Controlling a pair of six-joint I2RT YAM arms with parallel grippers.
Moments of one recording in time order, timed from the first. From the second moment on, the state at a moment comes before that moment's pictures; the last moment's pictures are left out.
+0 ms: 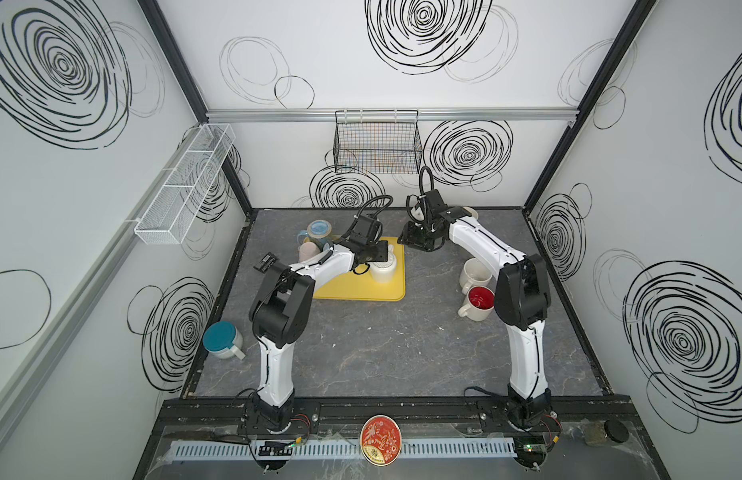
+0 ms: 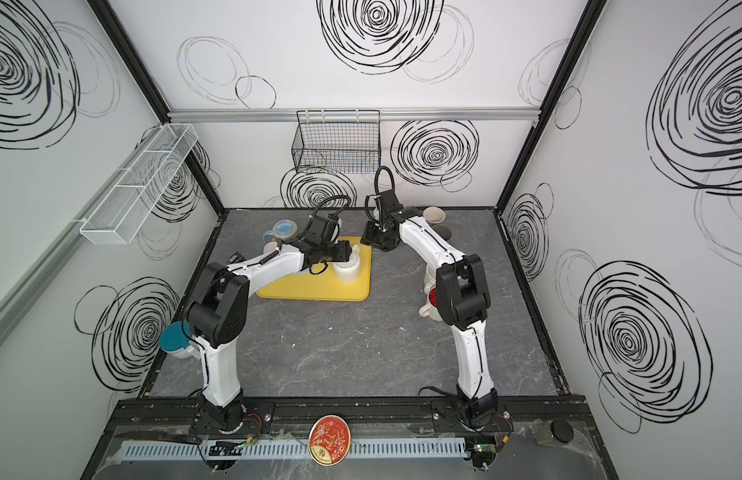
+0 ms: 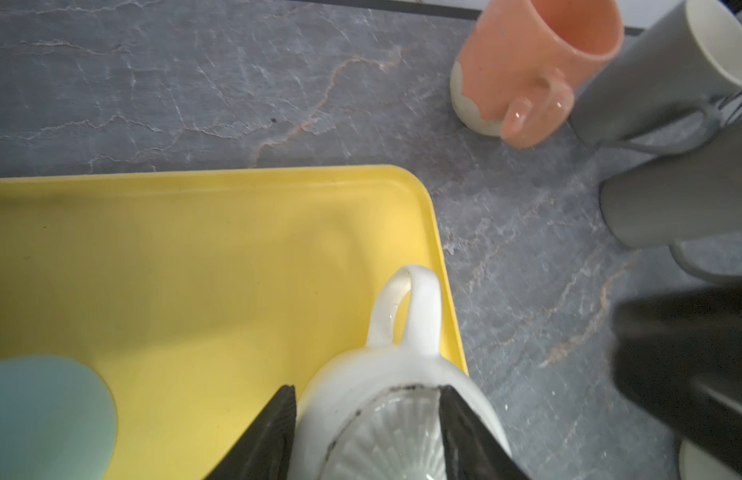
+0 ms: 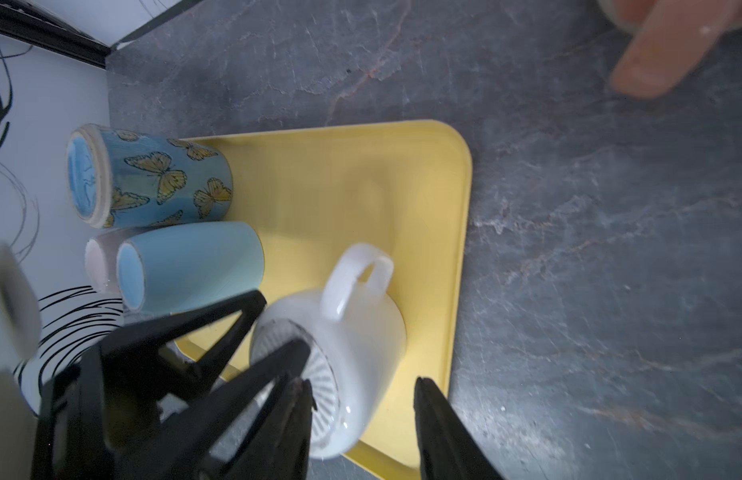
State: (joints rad) left arm -0.48 1.97 1.44 -0.29 0.03 -0.36; right arm 0.47 2.18 1.96 -0.76 -0.32 0.55
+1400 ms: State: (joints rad) left arm -0.50 1.65 0.89 0.03 0.21 -0.71; right arm 0.50 2.18 1.79 -0.75 -0.33 0.41
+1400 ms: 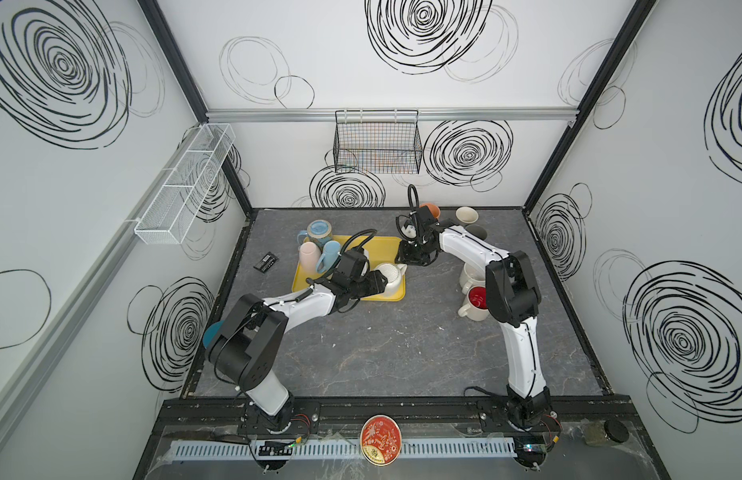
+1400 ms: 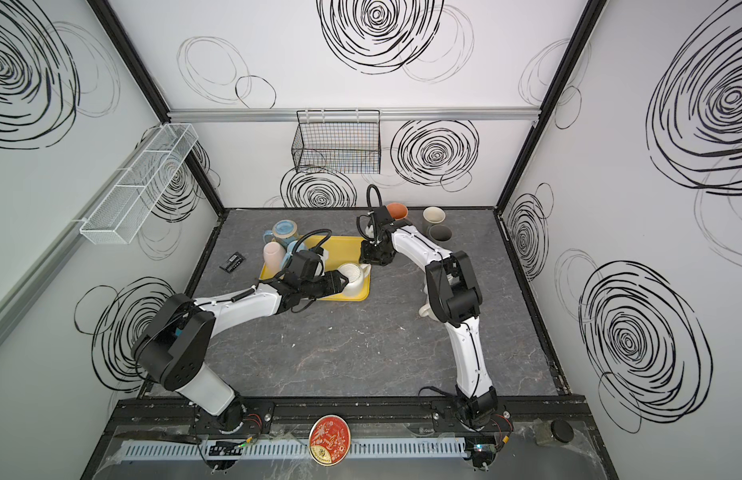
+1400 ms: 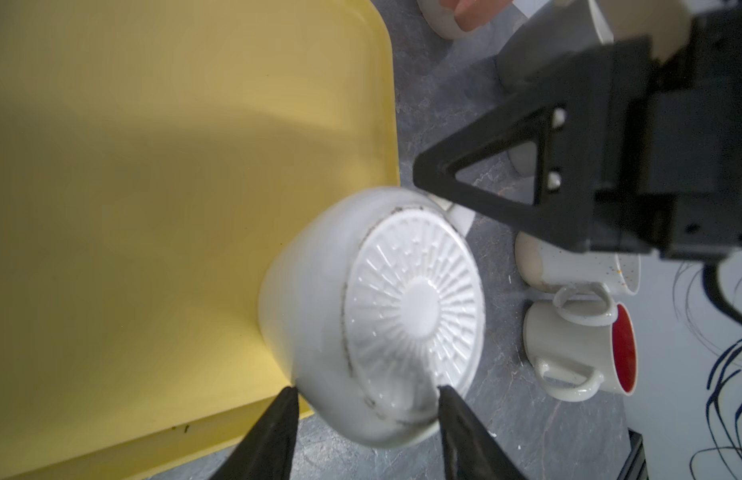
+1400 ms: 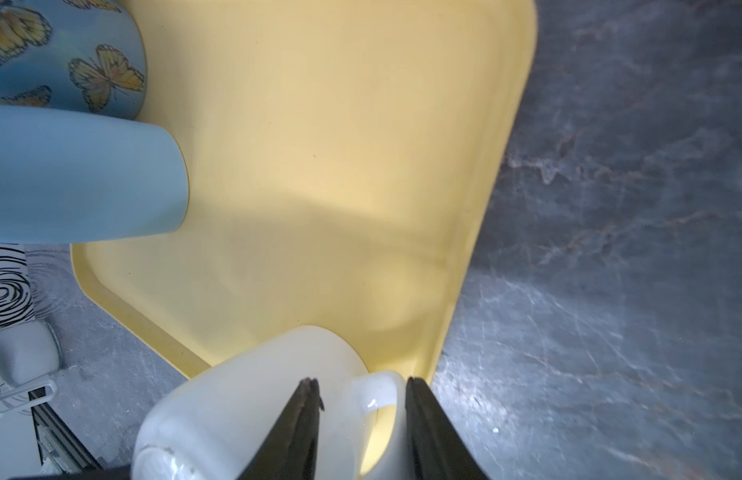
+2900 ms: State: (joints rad) left arm -0.31 1.57 0.83 0.07 0.22 -0.72; right arm 0.74 2.00 1.75 -0.98 -0.10 0.08
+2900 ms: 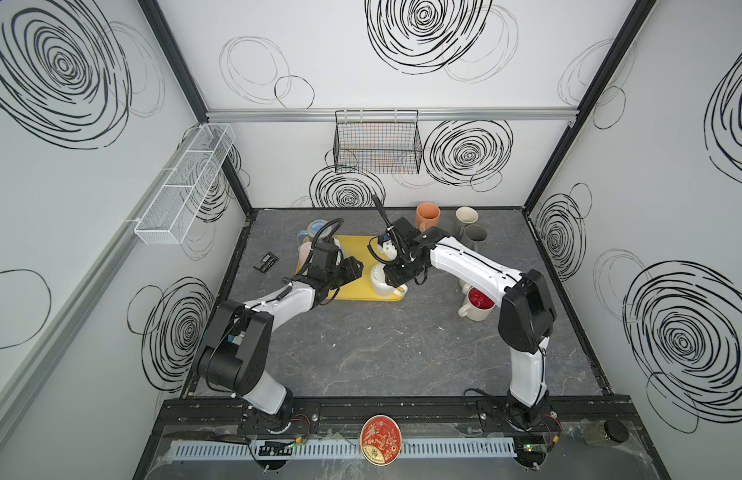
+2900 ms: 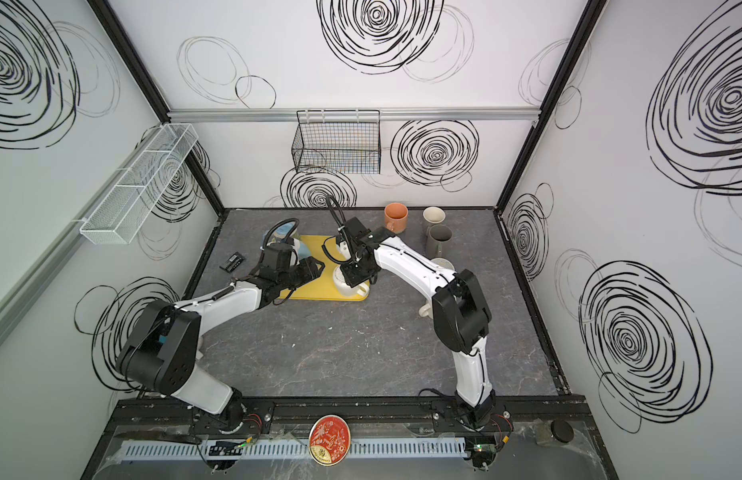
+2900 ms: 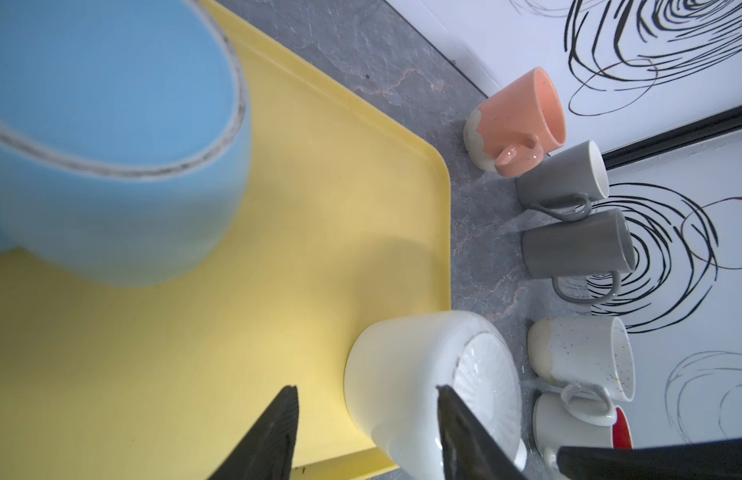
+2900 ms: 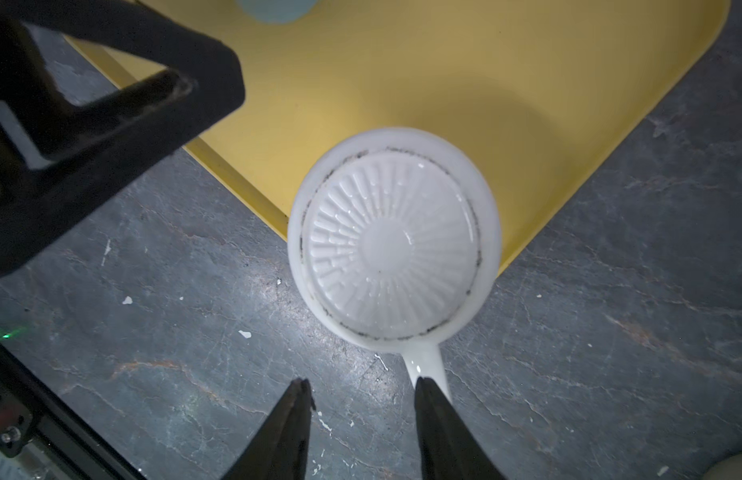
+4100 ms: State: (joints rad) left arm -0.23 1.39 0.67 0.10 0.24 -0.73; right arm 0.78 2.23 1.96 -1.10 0.12 0.08
